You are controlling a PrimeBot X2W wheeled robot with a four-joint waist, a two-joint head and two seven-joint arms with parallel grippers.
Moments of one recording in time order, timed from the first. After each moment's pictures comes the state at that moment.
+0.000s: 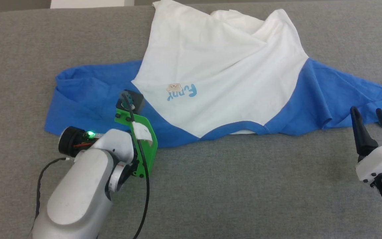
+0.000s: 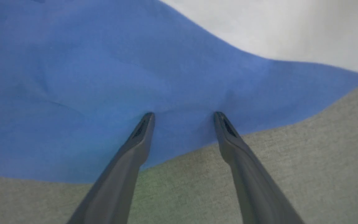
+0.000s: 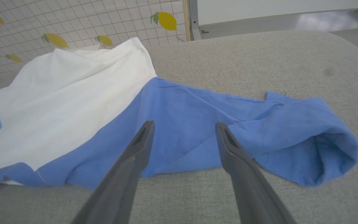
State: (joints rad) left arm -0.49 0.31 -0.49 0.10 -0.36 0.11 0.90; right arm -0.19 -0.20 -0.19 0.03 0.34 0.13 0.24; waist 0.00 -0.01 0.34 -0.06
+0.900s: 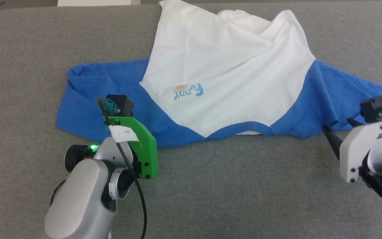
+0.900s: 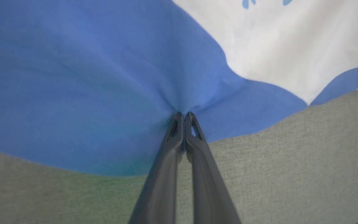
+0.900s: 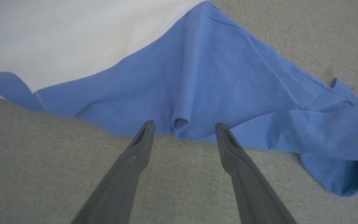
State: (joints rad) left arm -0.39 0.24 -0.37 -0.01 -0.52 0.20 0.83; right arm -0.26 -0.32 0.01 -0.02 0.25 0.13 0.67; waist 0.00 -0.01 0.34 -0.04
